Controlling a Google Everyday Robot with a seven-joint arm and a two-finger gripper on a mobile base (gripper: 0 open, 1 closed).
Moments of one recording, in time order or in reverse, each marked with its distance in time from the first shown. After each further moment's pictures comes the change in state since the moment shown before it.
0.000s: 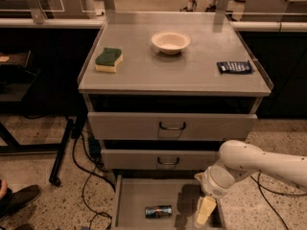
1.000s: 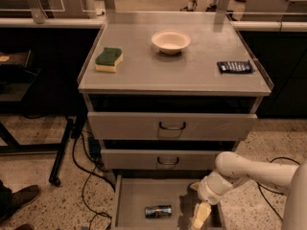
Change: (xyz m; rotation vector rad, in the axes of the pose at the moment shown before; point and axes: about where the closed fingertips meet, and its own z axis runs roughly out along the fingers) arm 0.032 -0.027 0.089 -0.101 -0.073 0.014
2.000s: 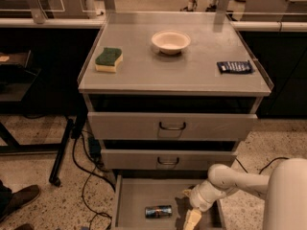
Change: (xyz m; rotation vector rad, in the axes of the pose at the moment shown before) arm 0.011 -0.031 0.086 -0.015 -0.089 -0.053
